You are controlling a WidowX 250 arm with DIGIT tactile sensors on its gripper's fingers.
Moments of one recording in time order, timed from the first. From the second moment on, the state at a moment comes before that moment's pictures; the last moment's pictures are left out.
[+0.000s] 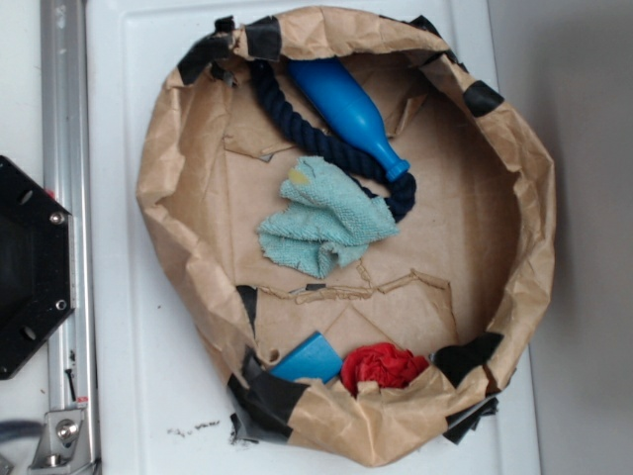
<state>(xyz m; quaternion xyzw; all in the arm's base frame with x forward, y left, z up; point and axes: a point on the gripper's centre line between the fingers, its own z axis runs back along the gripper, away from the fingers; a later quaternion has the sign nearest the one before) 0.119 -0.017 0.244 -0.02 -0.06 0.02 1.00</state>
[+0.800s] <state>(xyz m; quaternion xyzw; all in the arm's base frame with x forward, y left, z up) 0.202 0.004 0.186 -0.04 -0.17 0.09 0.98</state>
